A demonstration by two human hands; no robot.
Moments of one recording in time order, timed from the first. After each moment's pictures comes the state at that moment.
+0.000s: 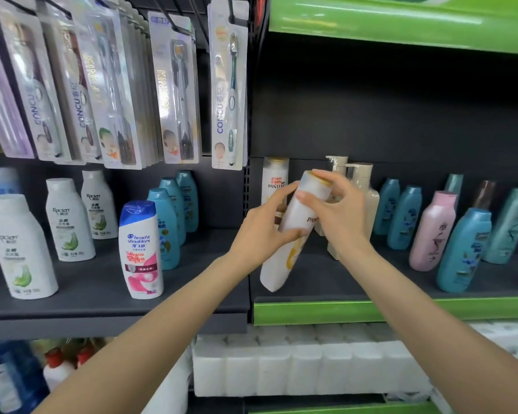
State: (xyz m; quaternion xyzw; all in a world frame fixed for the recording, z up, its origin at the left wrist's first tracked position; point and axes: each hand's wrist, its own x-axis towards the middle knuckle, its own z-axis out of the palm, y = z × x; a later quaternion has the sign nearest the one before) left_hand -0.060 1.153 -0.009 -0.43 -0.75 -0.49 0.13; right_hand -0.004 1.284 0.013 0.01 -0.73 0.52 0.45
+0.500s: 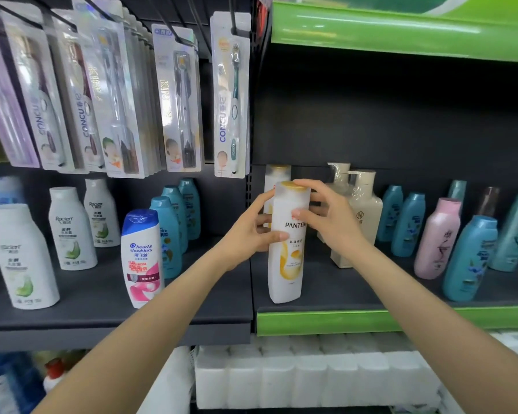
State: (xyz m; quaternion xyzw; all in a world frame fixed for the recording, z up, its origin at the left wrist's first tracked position) left_hand -0.085 1.133 -0.008 -0.41 -0.67 -0.61 -0.09; right_hand -0.013 1.293 0.018 0.11 -0.81 0.49 0.31
